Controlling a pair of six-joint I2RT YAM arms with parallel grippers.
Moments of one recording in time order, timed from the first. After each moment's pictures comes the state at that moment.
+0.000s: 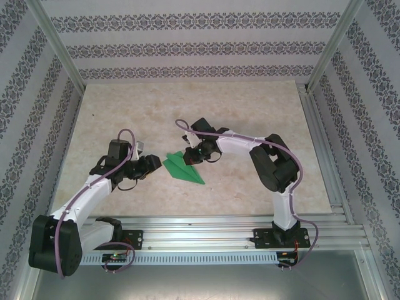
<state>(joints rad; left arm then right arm) -0.19 1.08 0.55 -0.32 0.62 -0.76 0.67 2.00 1.33 -0.45 -0.51 0.29</state>
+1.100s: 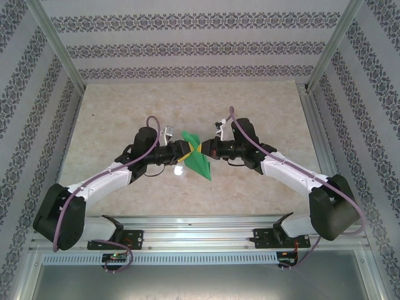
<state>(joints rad) -0.51 1.31 0.71 0.13 0.61 -1.10 0.55 1.39 0.85 0.01 -0.68 0.82</state>
